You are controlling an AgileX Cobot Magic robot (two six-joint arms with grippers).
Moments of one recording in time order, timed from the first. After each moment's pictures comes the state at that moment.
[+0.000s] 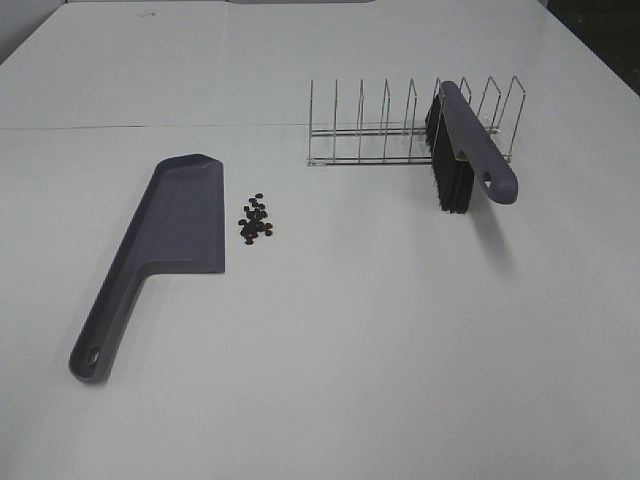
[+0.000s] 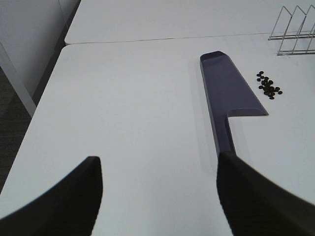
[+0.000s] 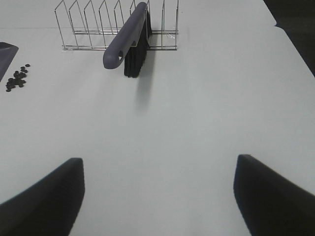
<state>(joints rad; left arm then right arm) -0.04 0.08 -0.55 0.03 1.04 -0.03 -0.07 0.00 -0.50 0.12 1.07 -0.09</state>
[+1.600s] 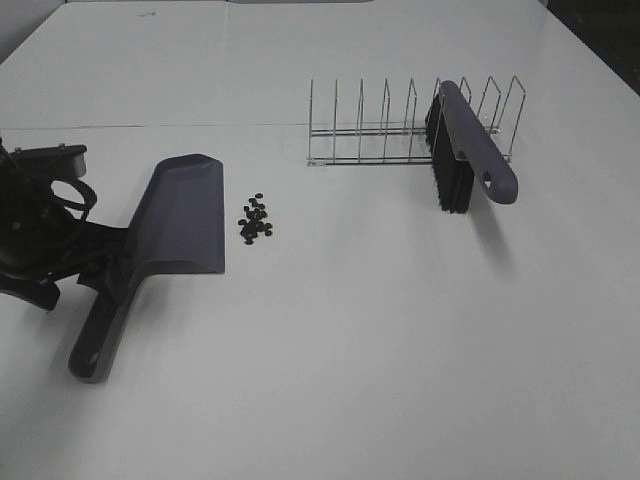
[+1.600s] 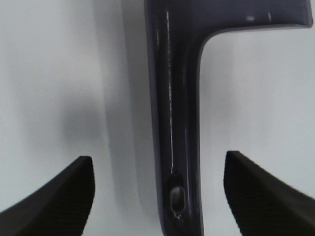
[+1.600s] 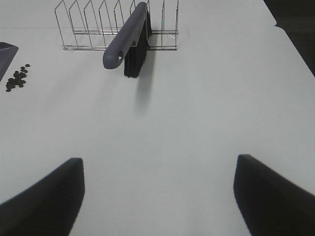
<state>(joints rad) -0.20 1.86 -0.99 -0.23 0.66 -0.01 -0.07 0.00 -0.50 0.12 1.07 -0.09</state>
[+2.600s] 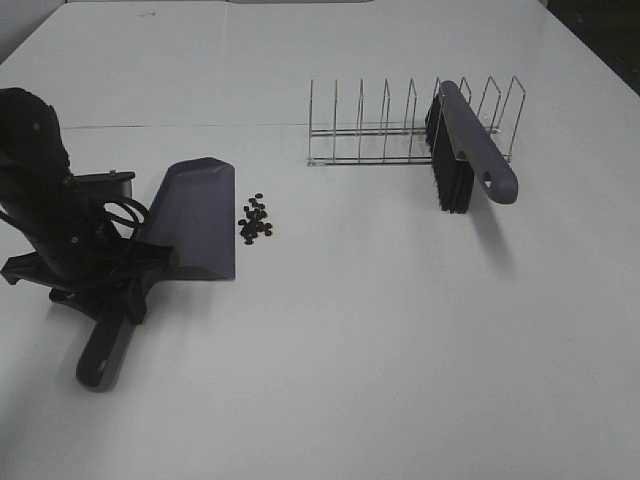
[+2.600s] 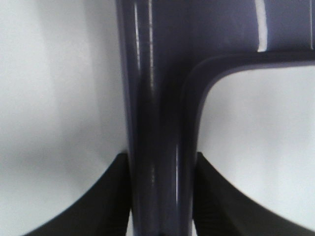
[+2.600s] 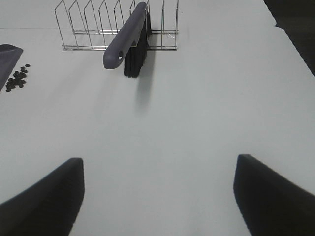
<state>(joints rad) -0.27 2.03 -1.09 -0.22 0.70 -0.08 -0.07 0.00 -0.50 0.12 1.07 -0.09</state>
